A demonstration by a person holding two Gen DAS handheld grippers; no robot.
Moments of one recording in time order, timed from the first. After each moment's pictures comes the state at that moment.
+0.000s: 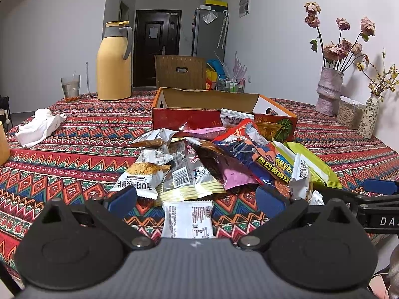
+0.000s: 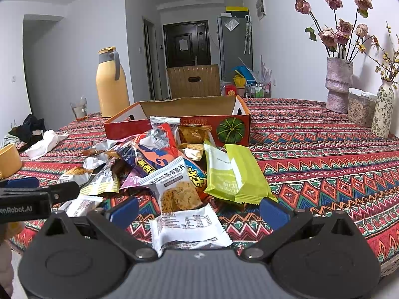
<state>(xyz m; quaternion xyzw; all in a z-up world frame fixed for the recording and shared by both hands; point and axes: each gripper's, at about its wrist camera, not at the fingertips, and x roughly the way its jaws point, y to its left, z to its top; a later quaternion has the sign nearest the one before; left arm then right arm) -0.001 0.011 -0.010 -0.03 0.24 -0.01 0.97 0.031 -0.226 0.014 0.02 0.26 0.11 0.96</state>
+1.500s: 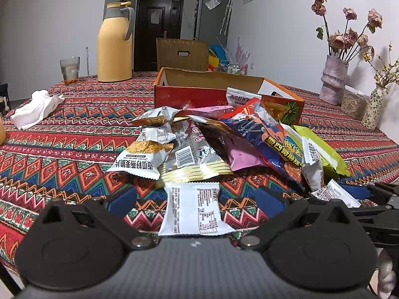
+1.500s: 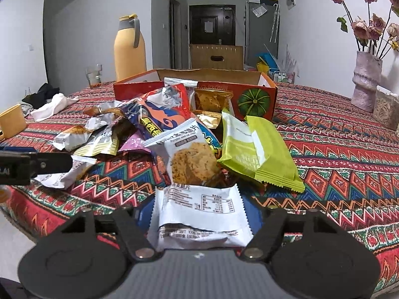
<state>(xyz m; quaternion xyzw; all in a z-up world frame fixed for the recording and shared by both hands) 0.011 0.020 -0.029 -0.04 0.28 -0.01 0.96 0.055 -0.216 -0.026 -0.03 0.30 0.16 0.94</state>
